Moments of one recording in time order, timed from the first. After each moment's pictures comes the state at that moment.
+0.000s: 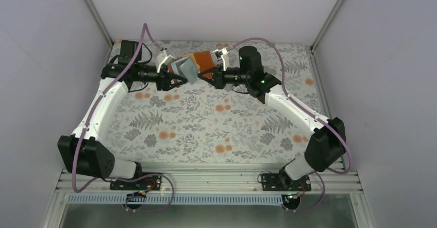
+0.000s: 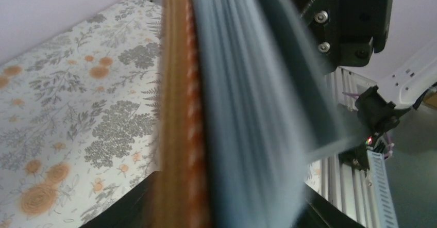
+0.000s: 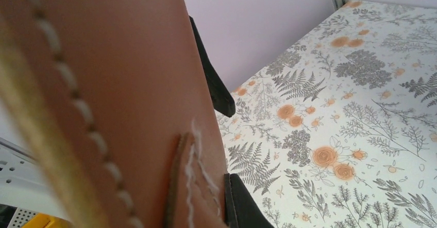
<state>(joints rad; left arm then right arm) -0.15 1.39 1.37 -0.79 1.04 0.46 0.60 1.52 1.30 -0.09 -0.75 0.36</state>
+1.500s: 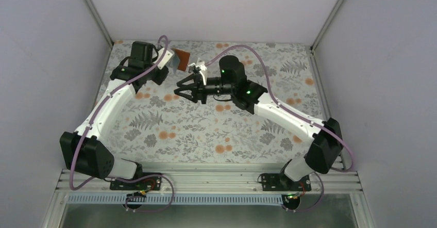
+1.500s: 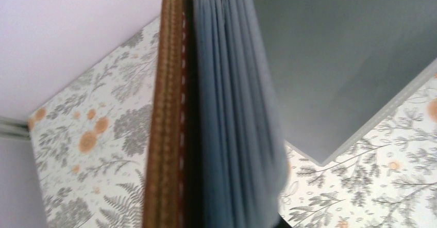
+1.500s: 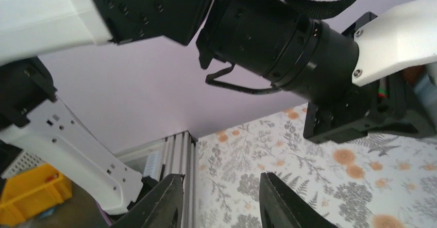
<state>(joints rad) -0.25 1.40 1.33 -0.67 0.00 0.40 0.84 1.51 1.33 -0.03 -0.69 0.19</state>
